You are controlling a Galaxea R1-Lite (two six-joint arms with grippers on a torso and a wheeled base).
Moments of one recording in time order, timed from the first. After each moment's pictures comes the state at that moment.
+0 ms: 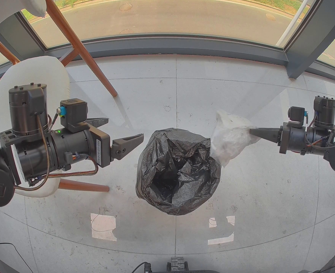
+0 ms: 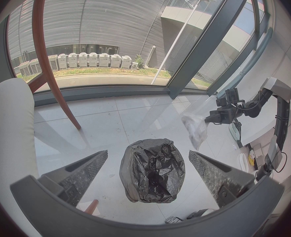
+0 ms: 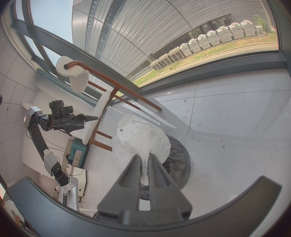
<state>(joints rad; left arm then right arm) -0.49 1.51 -0.82 -0.47 -0.14 0.04 0.20 1.74 -0.84 -0.60 0.77 0.10</state>
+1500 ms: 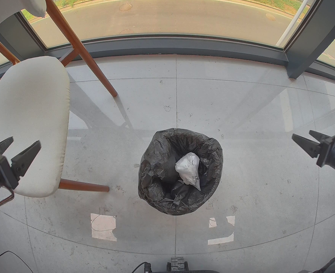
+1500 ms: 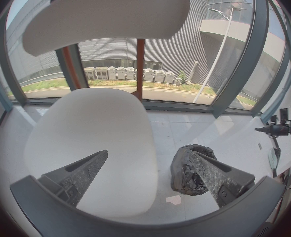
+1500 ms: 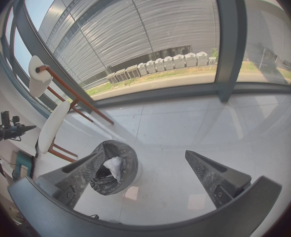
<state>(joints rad) -0.12 0.88 -0.44 -0.40 0.00 -0.05 0.04 1.20 -0.44 -0.62 0.30 0.10</state>
